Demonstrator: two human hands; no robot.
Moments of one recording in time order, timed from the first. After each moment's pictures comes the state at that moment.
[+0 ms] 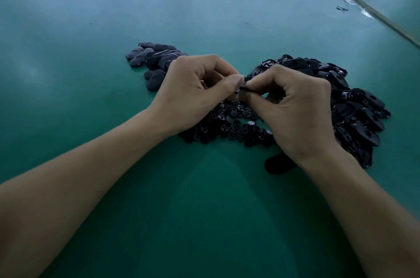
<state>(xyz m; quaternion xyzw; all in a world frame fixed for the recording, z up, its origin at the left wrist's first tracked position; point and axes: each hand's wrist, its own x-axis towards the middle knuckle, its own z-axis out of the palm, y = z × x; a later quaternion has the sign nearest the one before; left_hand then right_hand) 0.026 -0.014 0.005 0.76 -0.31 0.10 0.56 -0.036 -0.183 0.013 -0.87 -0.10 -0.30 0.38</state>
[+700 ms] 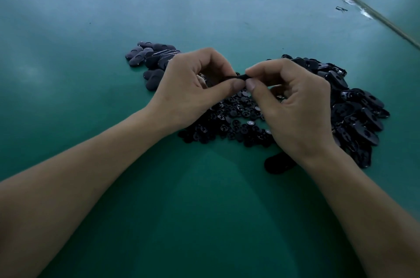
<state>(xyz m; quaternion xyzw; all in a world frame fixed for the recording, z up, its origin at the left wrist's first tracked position) 0.027 -0.013 0.005 0.74 -0.31 0.09 0.59 -0.037 -0.178 0.017 -0.84 -0.10 -0.31 0.43</state>
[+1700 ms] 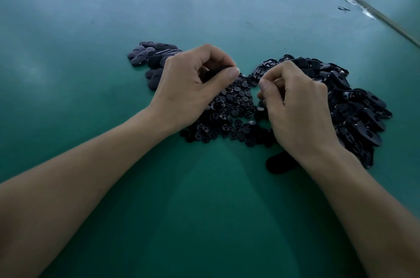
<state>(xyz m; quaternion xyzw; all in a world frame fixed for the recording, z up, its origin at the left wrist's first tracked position) 0.030 -0.012 0.004 0.77 -0.28 0.15 0.55 -0.034 -0.186 0.012 -0.92 0.00 -0.25 0.31</state>
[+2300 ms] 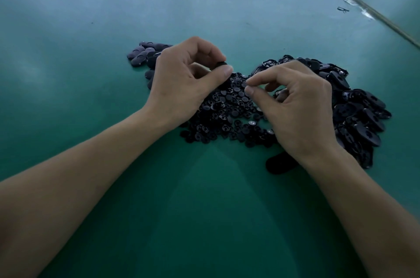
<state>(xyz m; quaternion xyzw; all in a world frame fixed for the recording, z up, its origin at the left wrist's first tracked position) 0.036 -0.009 0.003 0.73 -0.25 0.15 0.61 -0.035 -0.183 0.014 -0.88 -0.06 -0.29 0.36</state>
